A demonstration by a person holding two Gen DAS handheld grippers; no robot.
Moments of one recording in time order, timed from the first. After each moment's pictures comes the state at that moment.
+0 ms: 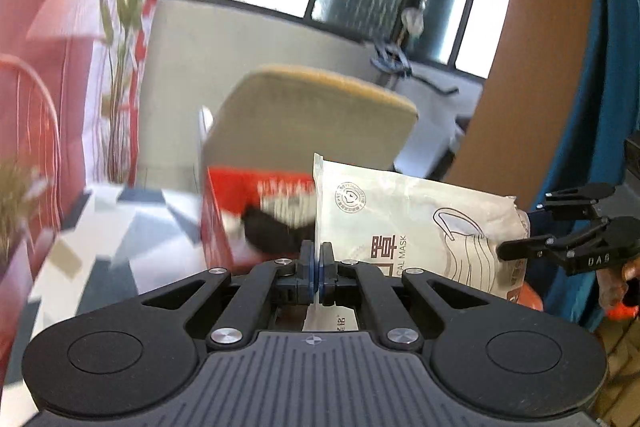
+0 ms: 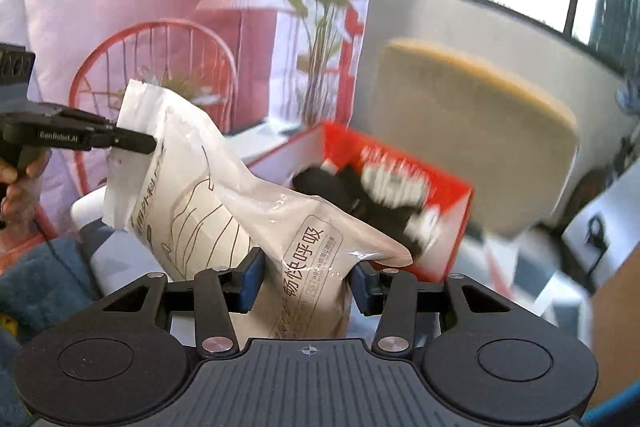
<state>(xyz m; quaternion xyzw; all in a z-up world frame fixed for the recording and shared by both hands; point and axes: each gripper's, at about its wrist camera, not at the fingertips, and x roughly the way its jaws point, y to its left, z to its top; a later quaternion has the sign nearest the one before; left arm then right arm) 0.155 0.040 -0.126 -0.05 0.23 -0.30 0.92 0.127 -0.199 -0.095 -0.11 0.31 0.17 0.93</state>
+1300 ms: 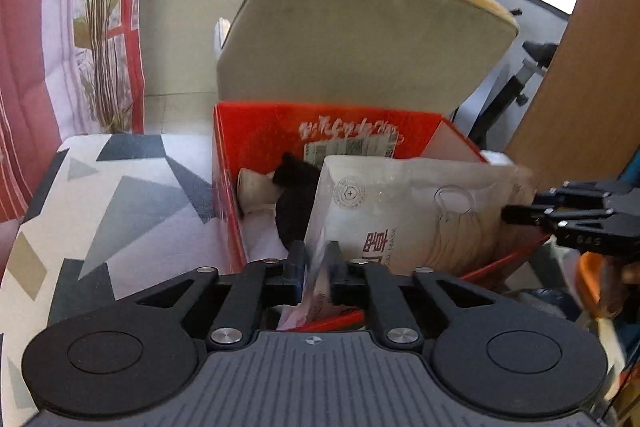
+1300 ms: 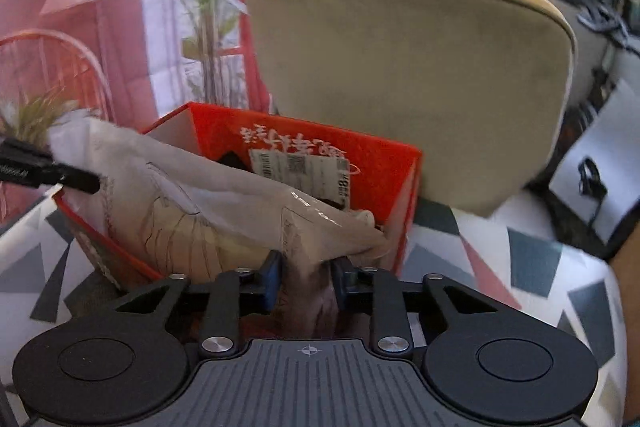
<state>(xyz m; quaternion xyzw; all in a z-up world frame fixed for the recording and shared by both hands) 0.308 -0.018 -0.184 -0.01 0.36 -0.27 0.89 0.293 -0.262 -0.220 -0.01 0.33 0.09 0.94</state>
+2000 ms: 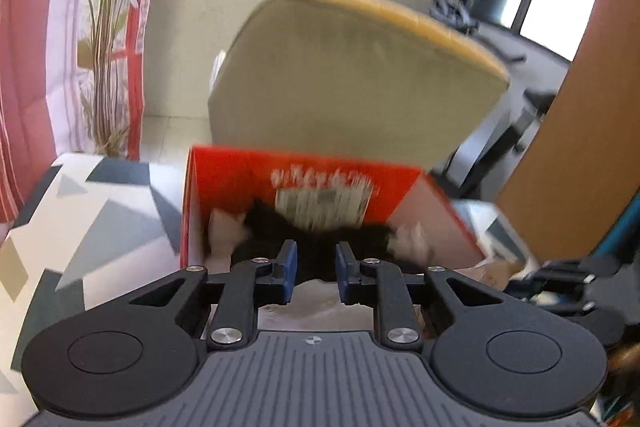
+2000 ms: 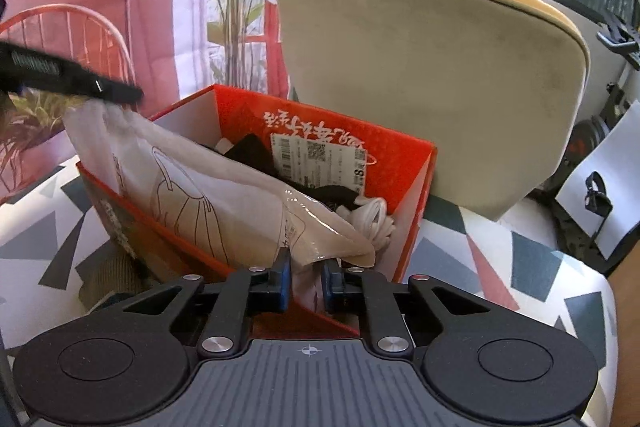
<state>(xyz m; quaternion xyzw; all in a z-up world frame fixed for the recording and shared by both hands) 0.296 -0.061 -0.160 -0.04 0.34 -0.24 0.91 0.275 -0.255 -0.215 -0.05 0.34 0.12 0.93</state>
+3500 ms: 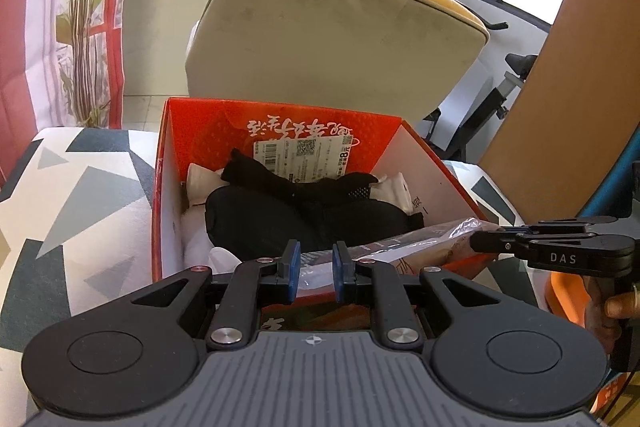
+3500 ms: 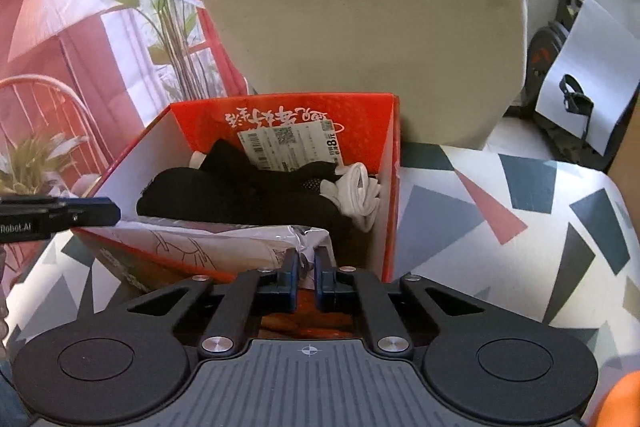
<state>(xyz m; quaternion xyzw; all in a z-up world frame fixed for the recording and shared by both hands) 0.283 -0.058 -0.180 -0.03 0.37 -0.28 0.89 0.277 -0.272 -0.214 0.08 0.38 0.05 0.92</state>
